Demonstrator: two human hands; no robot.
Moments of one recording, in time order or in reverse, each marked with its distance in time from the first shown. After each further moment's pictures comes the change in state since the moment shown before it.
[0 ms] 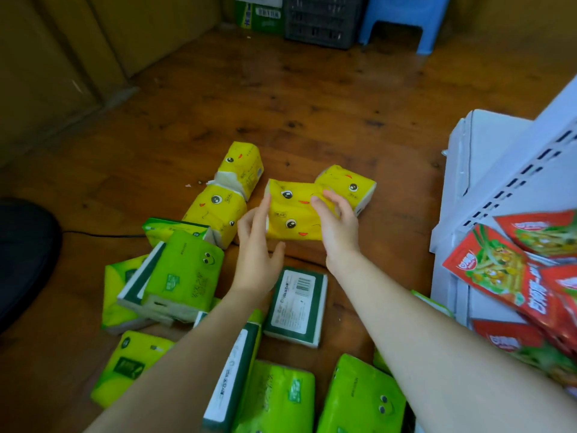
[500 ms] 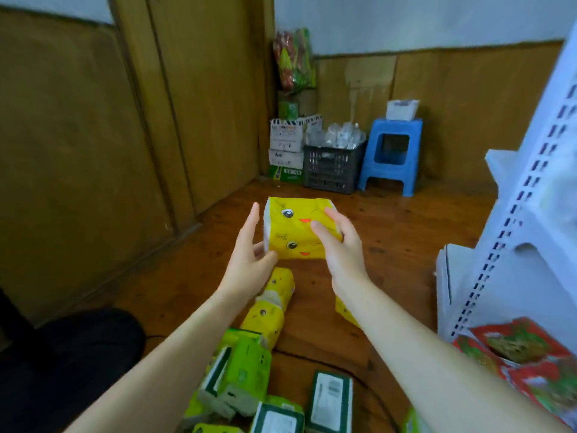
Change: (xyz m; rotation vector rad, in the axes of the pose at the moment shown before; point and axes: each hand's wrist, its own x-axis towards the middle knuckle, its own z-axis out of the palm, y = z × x) left_hand 0.017 0.187 -0.184 -0.289 0.053 0.122; right_hand -0.131 -0.205 0.049 0.056 -0.192 -0.431
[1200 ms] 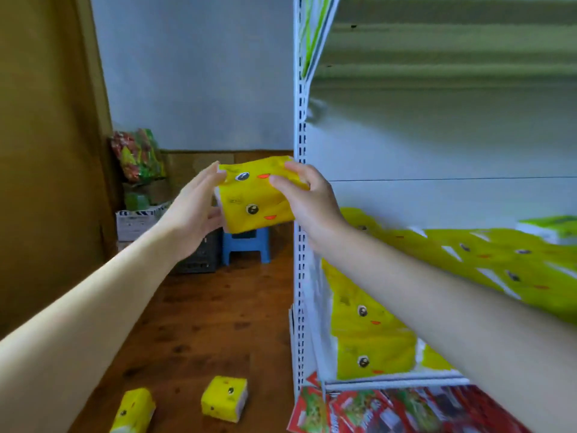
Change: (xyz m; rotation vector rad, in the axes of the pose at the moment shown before) left_hand 0.057 0.302 0.118 -0.419 -0.370 0.060; right_hand -0.033 -0.298 -0.144 -0.281 0.329 -0.407
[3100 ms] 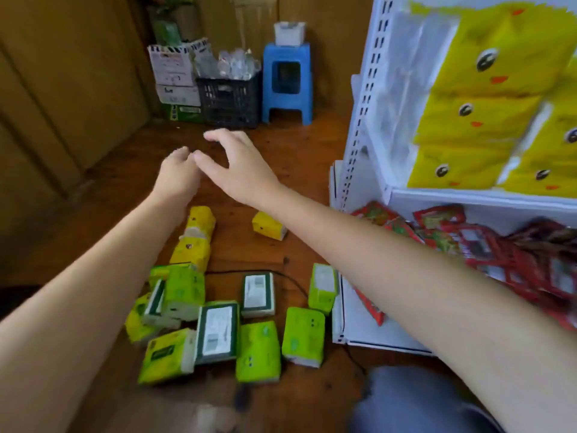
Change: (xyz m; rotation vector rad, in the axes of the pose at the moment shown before) left_hand -0.136 -0.158 -0.122 0.432 0.374 -0.382; right_hand -0.156 0.125 0.134 -0.431 -0.596 -0.071
